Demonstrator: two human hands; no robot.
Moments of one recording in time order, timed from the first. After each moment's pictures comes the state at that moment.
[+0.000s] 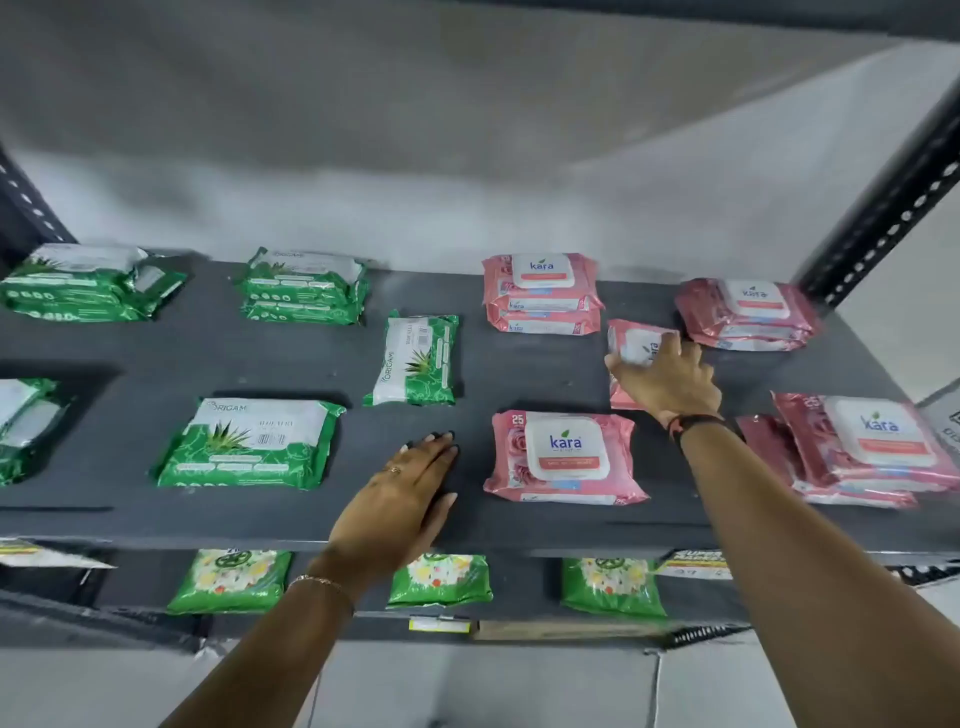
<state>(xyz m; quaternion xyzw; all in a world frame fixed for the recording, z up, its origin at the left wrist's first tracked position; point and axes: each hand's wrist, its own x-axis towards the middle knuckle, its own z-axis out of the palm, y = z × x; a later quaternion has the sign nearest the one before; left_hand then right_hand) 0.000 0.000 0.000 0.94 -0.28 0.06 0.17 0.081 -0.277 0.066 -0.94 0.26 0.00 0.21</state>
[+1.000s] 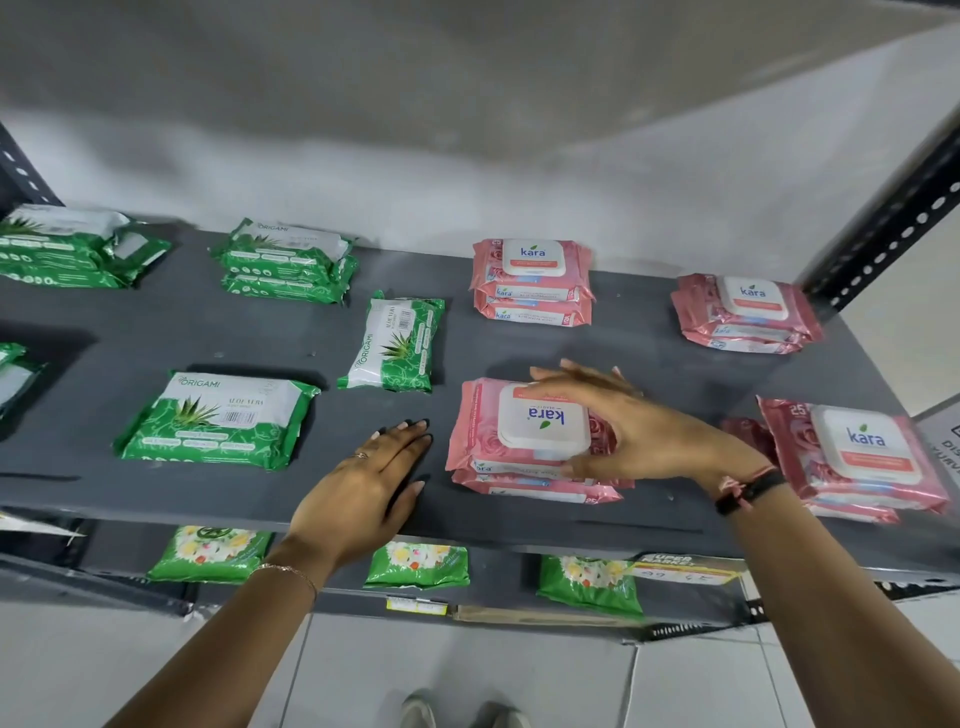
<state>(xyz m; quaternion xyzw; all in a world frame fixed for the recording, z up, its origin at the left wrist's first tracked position) 0.000 -0.005 0.008 0.96 -0.24 0.00 0.16 0.035 -0.278 0.100 -0.91 -0.25 0.20 0.25</state>
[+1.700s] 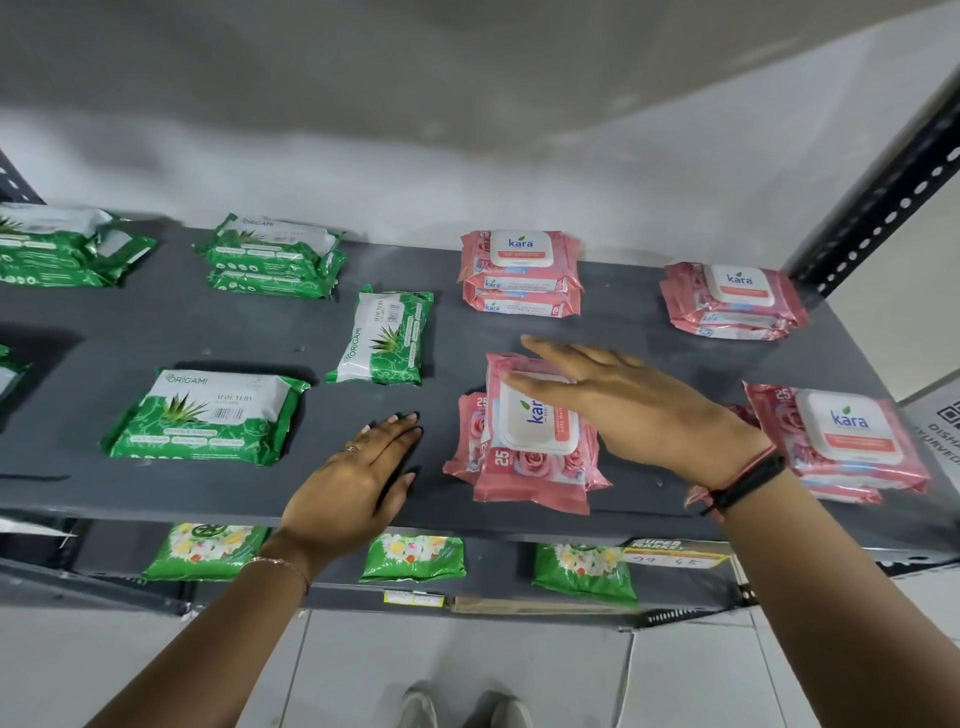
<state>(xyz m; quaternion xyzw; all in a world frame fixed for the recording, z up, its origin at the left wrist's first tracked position) 0.001 -0.003 0.002 0.95 -0.24 0.00 0.18 0.022 -0.263 0.128 -0.95 -0.29 0.11 -0.03</state>
